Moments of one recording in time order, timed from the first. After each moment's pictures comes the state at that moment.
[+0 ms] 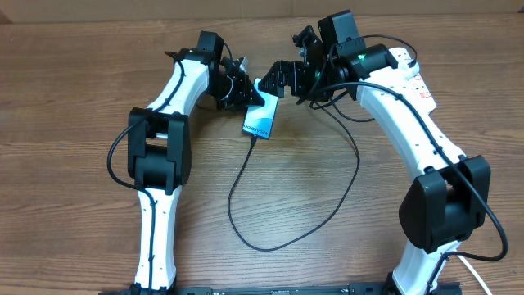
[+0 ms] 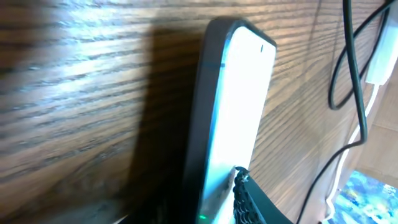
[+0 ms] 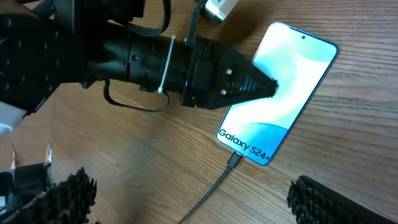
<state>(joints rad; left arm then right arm) -0.19 2.52 2.05 -0.92 0.71 -0.24 0.33 1.96 1.75 -0.83 -0.58 0.33</state>
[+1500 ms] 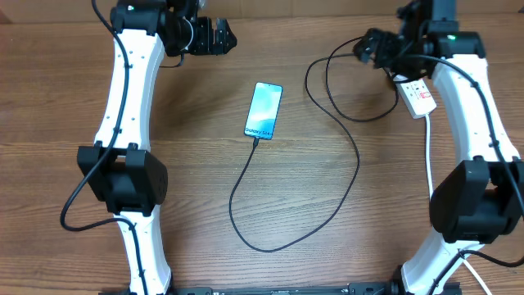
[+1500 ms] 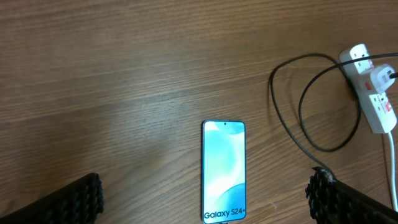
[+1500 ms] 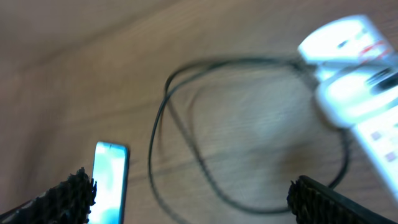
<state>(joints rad) -0.10 2.24 2.36 -1.15 0.37 -0.10 -0.05 1.96 1.82 -0.83 -0.29 0.28</state>
